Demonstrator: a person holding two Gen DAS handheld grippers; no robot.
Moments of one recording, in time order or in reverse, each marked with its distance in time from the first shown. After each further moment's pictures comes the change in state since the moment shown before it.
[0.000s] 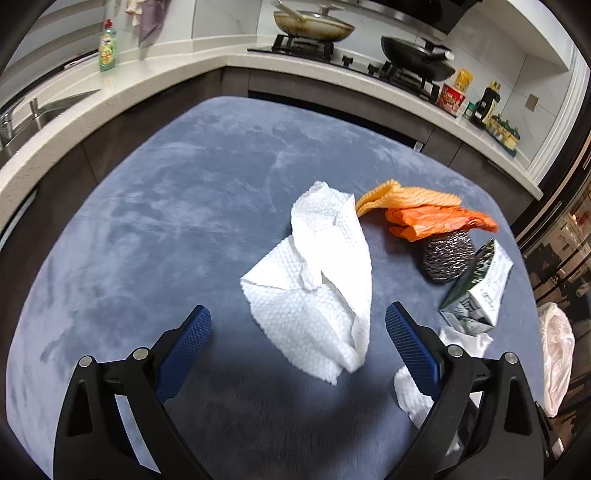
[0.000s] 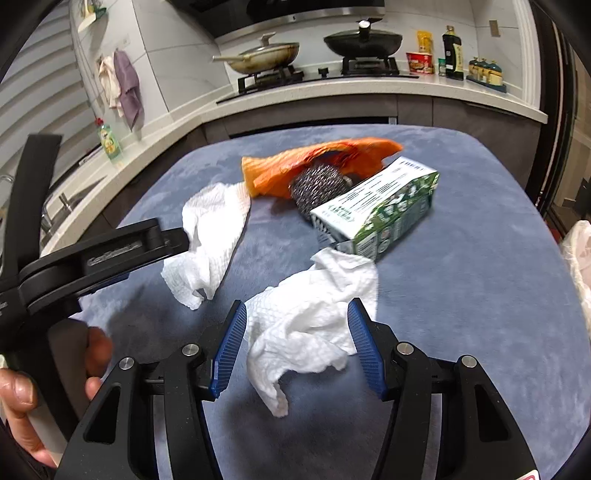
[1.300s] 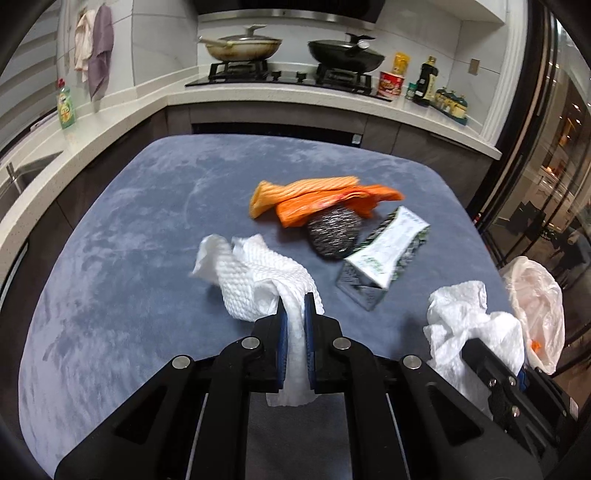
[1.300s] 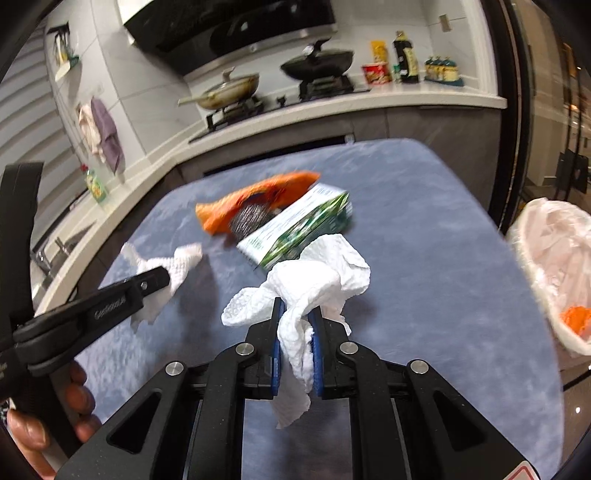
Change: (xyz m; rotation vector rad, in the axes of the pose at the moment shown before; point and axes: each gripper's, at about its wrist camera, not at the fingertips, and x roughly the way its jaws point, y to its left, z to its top) left arm -0.058 -0.099 -0.028 0.201 -0.072 -0.056; right arm -0.066 -0.070 0.000 0.132 -0.109 -0.025
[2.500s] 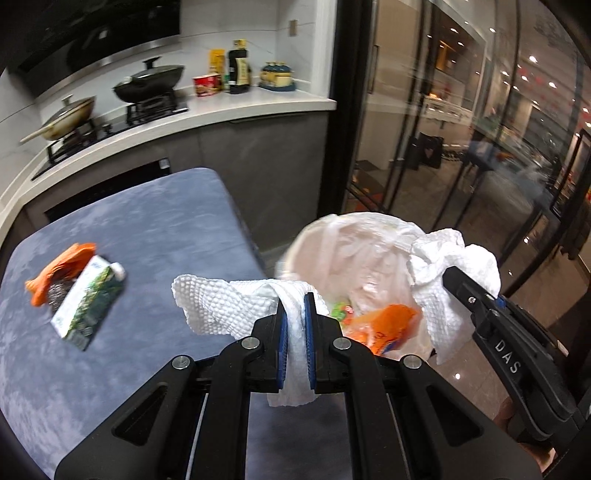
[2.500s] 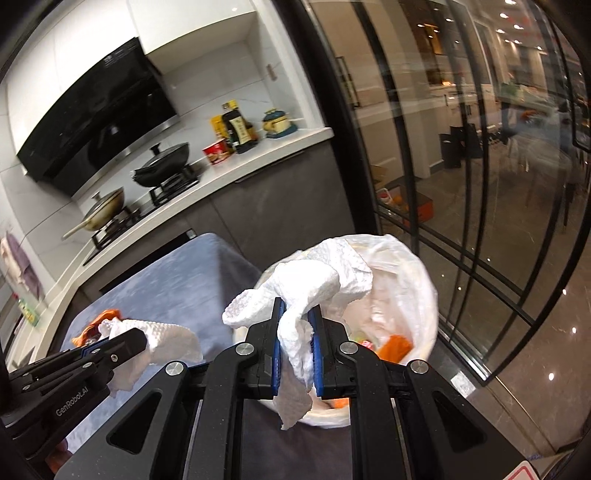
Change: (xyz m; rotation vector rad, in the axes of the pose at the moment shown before) left arm -0.020 -0.308 -0.027 0.393 0.012 -0.314; right arm -0.132 -0.274 0.014 0.330 -0.239 -0.290
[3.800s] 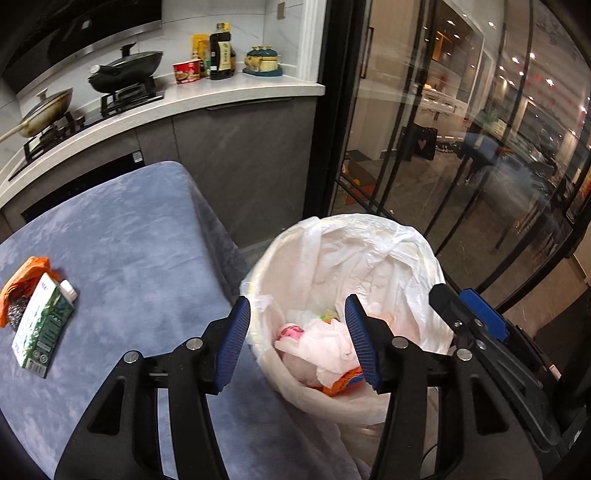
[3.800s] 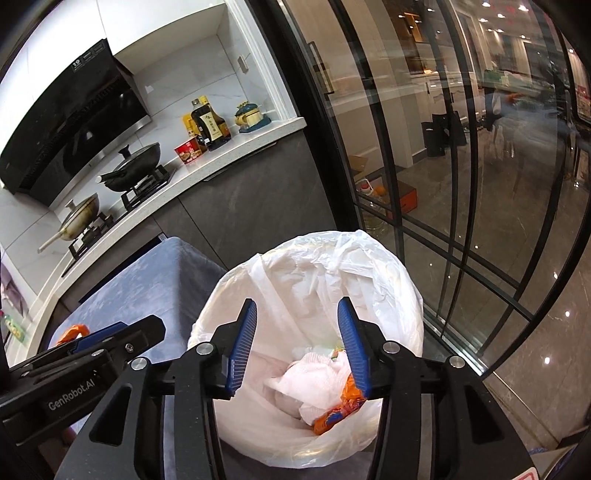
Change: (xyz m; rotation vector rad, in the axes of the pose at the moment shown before) left arm 0.056 -0.013 0.024 -0.014 0.041 -0.025; right arm 0.047 -0.028 0.009 0.039 0.020 -0.053
